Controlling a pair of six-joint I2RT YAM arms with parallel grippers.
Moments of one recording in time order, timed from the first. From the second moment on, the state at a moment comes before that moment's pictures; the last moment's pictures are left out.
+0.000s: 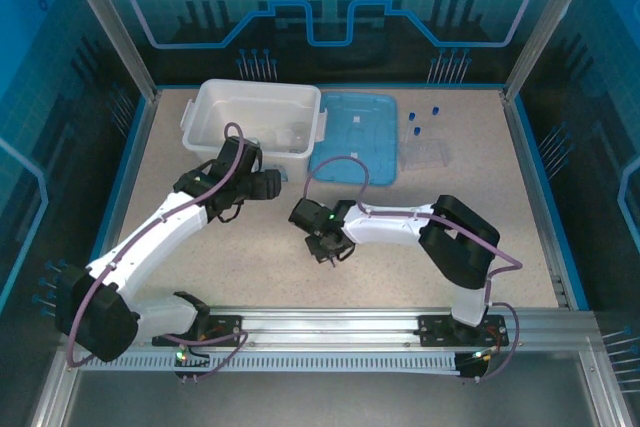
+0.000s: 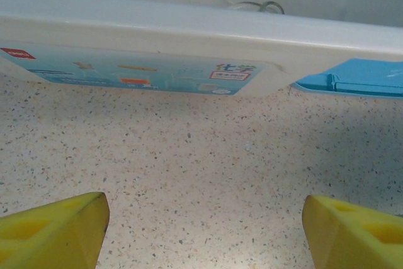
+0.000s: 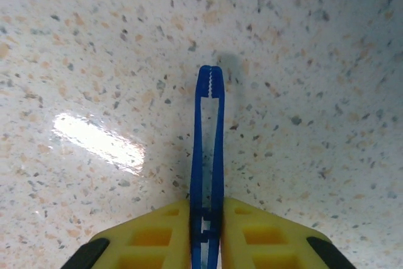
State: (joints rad) left arm -0.42 1.23 1.01 -0.68 -0.16 -0.43; right arm 1.03 1.85 1.18 -0.67 0.14 0.56
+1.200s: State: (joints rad) left arm -0.17 1.00 0.81 -0.68 -0.02 -0.54; right arm 0.74 2.19 2.18 -0.67 -0.13 -0.05
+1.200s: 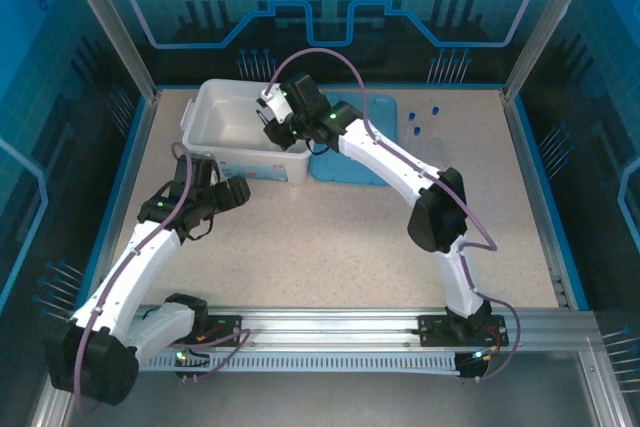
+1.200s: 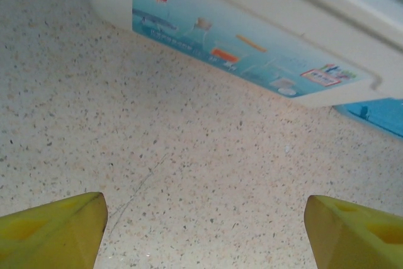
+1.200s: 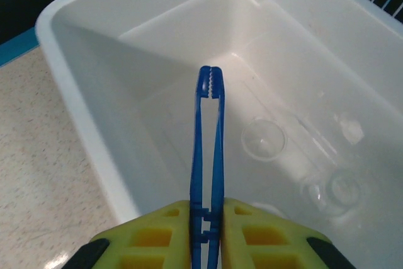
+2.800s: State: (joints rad) left arm -0.16 0.88 0.65 -0.69 0.03 -0.59; right arm 0.70 2.66 2.65 -0.91 -0.30 -0.47
